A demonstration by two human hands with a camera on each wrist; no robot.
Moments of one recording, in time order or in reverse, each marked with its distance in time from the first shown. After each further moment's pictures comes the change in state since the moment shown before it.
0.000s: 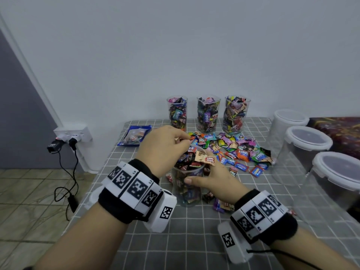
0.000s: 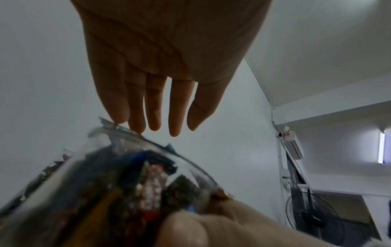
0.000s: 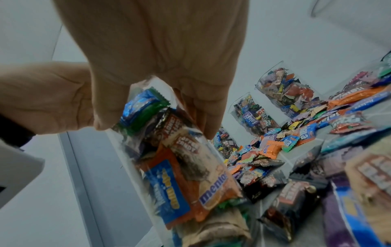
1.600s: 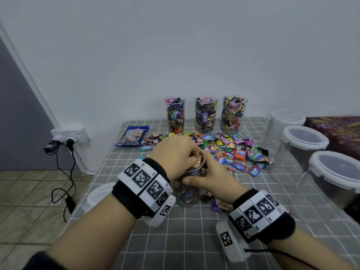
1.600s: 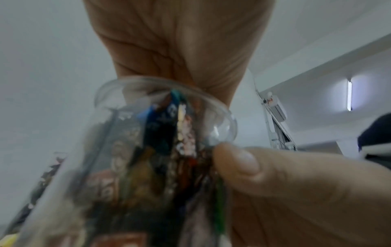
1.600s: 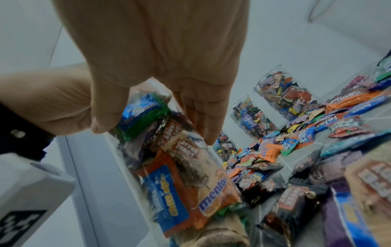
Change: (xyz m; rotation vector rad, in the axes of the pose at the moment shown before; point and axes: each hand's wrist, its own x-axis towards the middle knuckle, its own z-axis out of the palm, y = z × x) left_hand 0.010 0.005 0.022 0.347 -0.260 0.264; right_hand -0.002 0.000 -0.004 -0.041 -0.017 0.022
